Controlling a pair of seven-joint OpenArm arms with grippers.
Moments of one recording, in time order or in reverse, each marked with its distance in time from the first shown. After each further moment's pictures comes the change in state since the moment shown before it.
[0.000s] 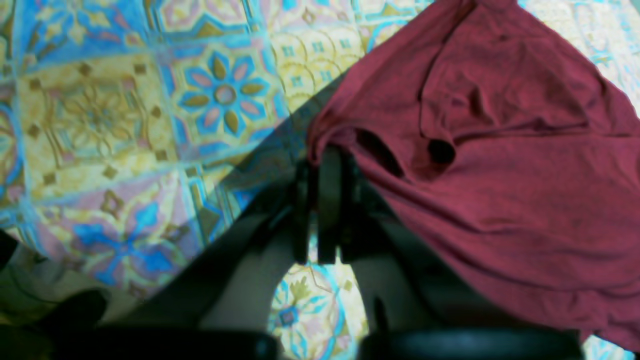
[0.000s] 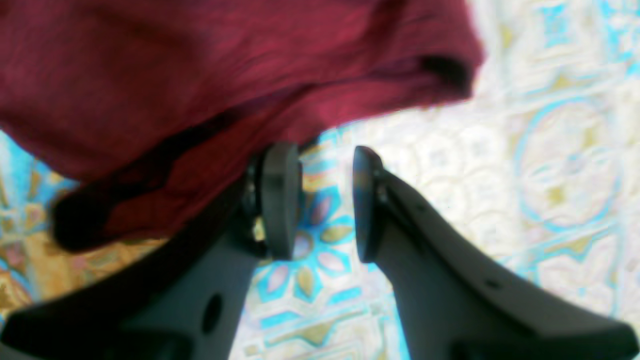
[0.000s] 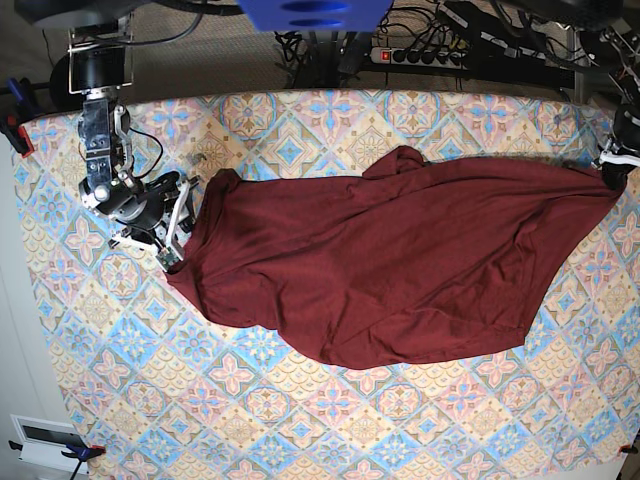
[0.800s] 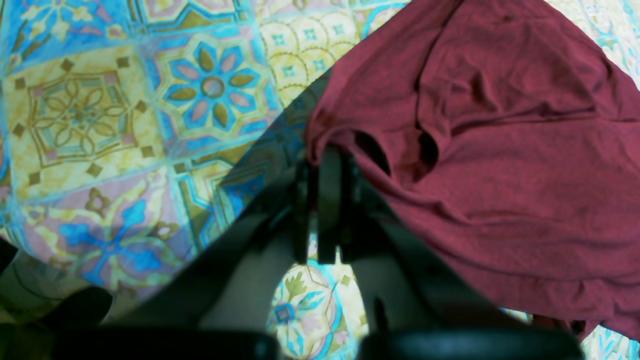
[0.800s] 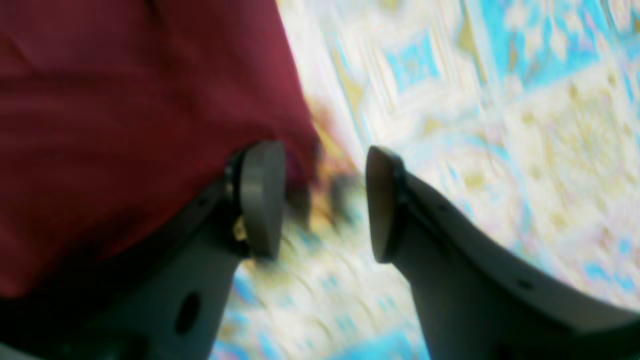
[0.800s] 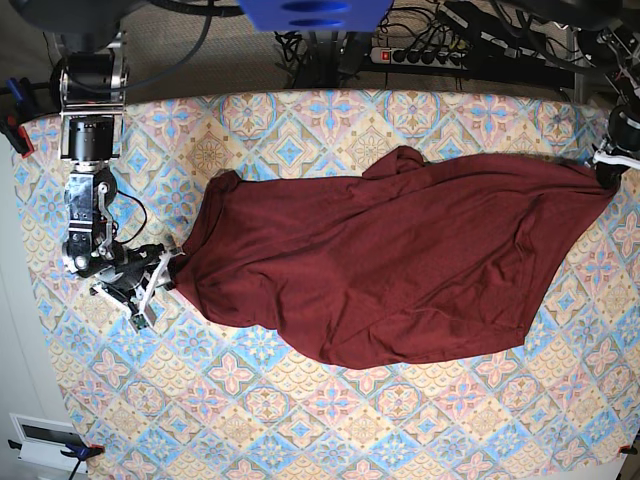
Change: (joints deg) left arm 0.3 0.0 2.6 0.0 0.5 0.0 0.0; right arm 17.7 0.0 0.0 -20.4 4.7 -0.5 1.6
